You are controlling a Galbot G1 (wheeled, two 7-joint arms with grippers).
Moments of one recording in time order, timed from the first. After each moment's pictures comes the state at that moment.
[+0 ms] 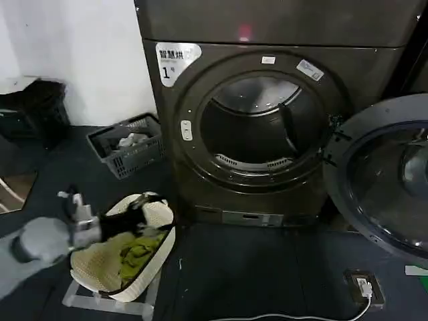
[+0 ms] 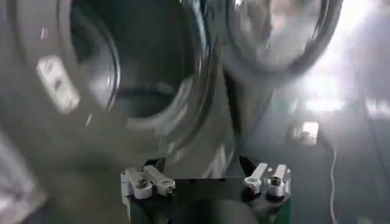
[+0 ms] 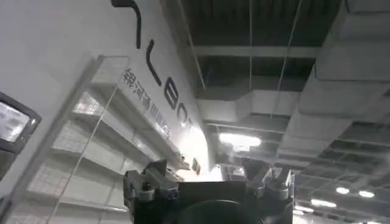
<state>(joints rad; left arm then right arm) 0.56 -0.15 0.41 -1.90 -0.82 -0.08 0.41 -1.47 0.93 2.29 1.71 0.23 -0.20 -0.15</state>
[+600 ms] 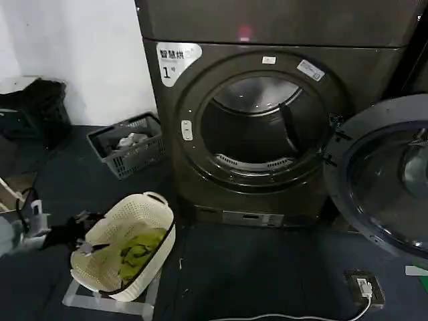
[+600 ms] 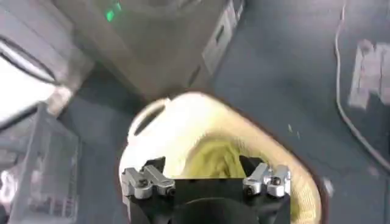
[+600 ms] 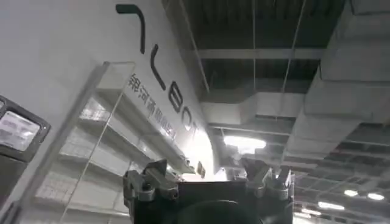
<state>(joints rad) 0.64 0.02 0.34 -1.77 -0.56 0.04 0.57 -1.44 0.92 2.26 1.75 0.23 -0.23 -0.16</state>
